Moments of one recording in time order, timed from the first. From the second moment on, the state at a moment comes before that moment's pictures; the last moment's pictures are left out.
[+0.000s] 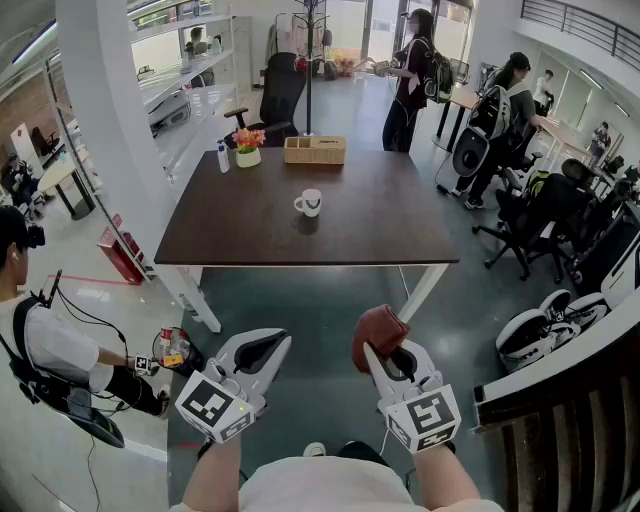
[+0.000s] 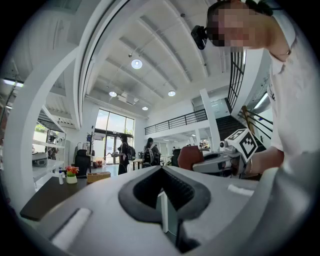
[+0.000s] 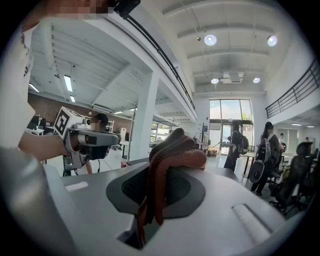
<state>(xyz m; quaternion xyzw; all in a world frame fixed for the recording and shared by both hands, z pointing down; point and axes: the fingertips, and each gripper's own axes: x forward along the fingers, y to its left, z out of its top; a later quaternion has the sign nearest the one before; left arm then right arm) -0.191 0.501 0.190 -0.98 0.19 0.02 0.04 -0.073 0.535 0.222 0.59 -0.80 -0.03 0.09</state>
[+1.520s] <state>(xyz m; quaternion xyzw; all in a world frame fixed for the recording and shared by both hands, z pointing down) -0.201 0.423 0.216 -0.98 0.19 0.00 0.01 -0.076 0.456 0.247 0.59 -0.80 0.02 0.09</state>
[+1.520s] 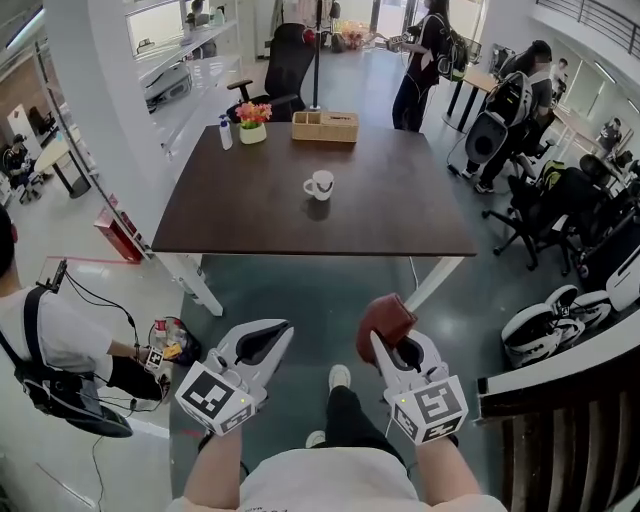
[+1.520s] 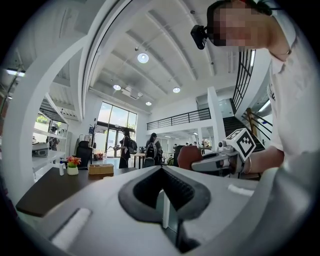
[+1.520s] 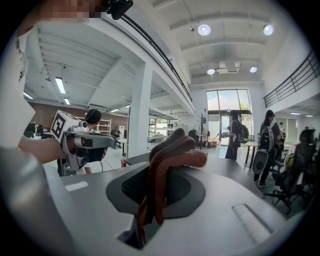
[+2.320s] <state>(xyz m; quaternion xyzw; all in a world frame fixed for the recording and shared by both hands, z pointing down) -0.118 0.095 0.261 -0.97 0.24 -0.05 -0.03 0.024 0.114 0.269 0.55 -0.83 0.06 0.09</state>
